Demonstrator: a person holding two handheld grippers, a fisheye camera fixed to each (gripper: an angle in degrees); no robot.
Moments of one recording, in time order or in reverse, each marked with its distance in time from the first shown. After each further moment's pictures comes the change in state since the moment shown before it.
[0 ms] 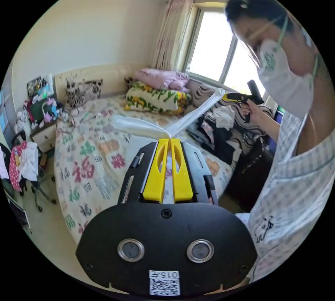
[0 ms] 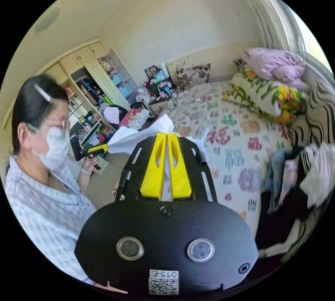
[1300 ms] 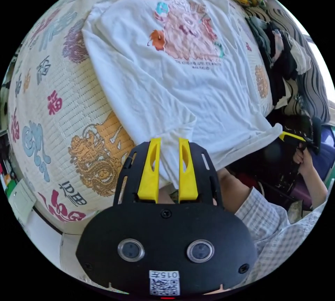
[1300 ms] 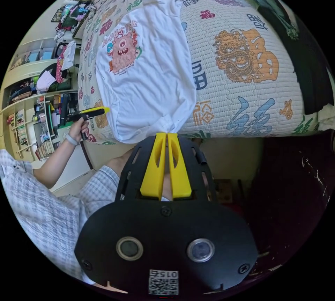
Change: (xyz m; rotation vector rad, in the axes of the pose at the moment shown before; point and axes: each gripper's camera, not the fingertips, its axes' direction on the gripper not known) left arm -0.038 0.230 0.305 -0.842 -0.032 -0.436; right arm 0.140 0.333 0.113 -0.713 0.163 0.489
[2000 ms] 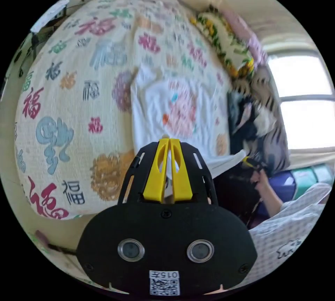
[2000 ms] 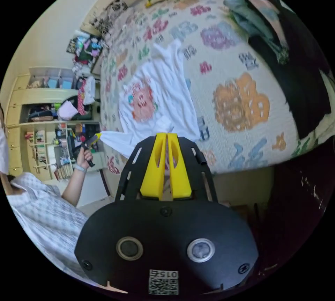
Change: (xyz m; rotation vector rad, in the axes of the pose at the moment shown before) left arm -0.096 0.078 -0.161 0.453 0.335 -0.240; right arm 0.021 0.011 -0.115 0.330 -0.197 0.026
